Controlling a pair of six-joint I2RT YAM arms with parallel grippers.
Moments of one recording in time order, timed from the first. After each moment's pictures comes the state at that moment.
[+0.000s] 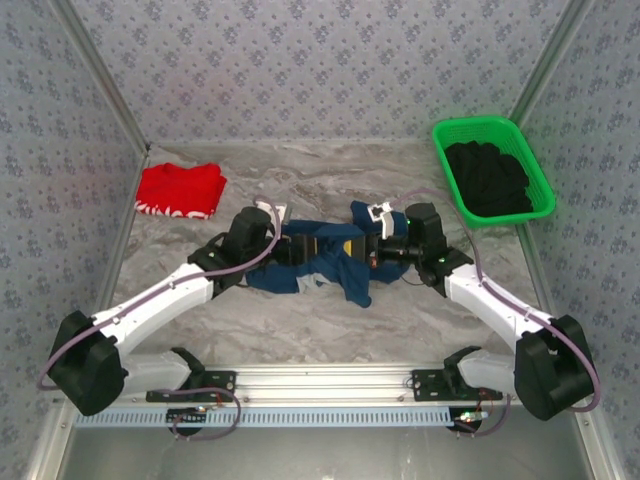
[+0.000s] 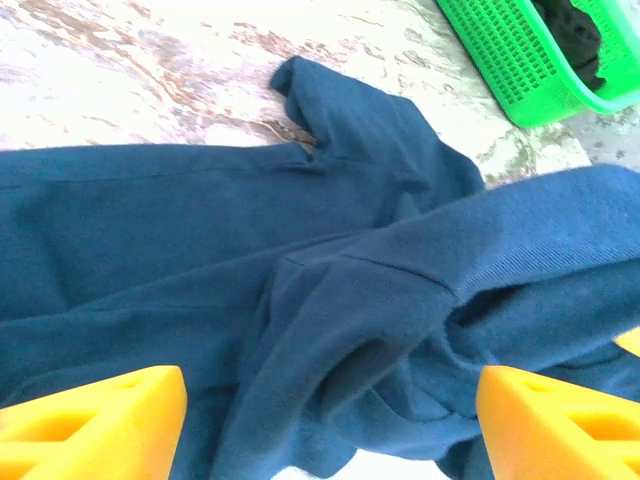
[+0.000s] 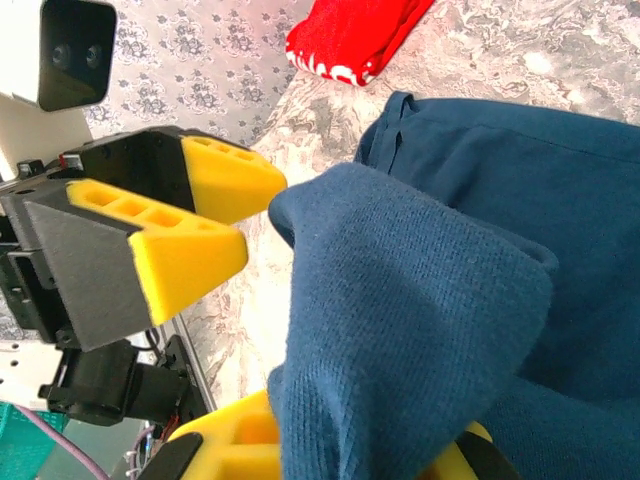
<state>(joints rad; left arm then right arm) -0.70 1.22 0.84 -0.22 0.13 -0.55 0.44 1.20 0.70 0.04 -0.73 0.46</state>
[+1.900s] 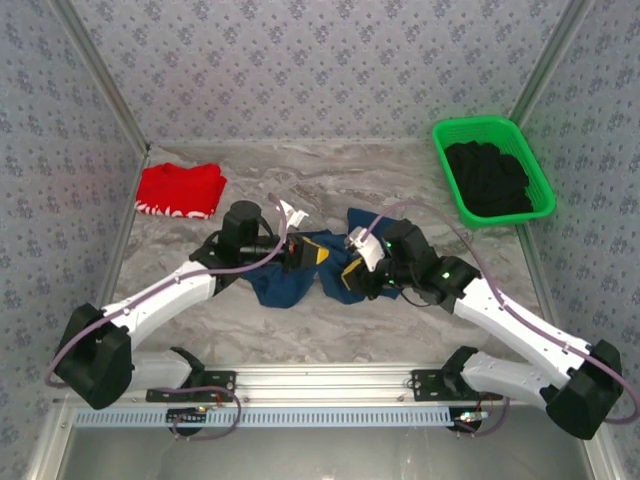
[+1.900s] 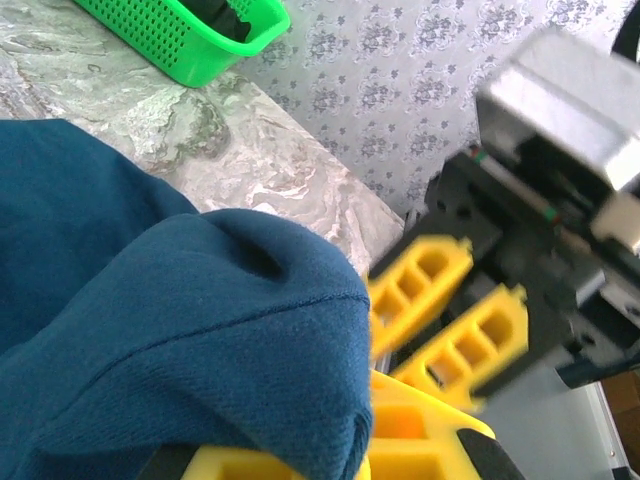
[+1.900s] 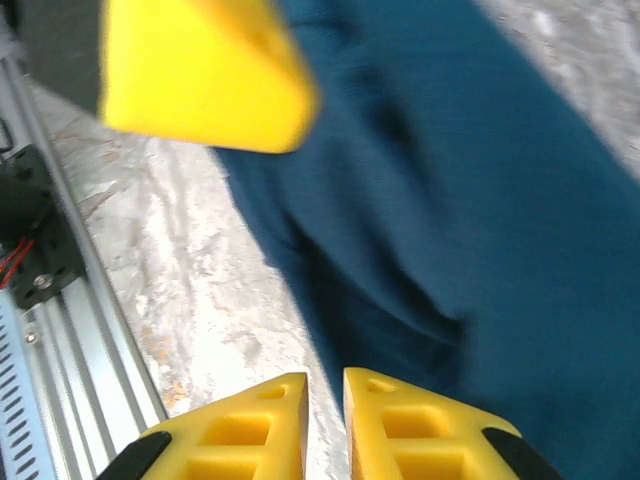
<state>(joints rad) -0.63 1.26 0.80 0.09 0.81 -0.41 0.76 1.04 0.85 -0.51 -0.34 0.00</state>
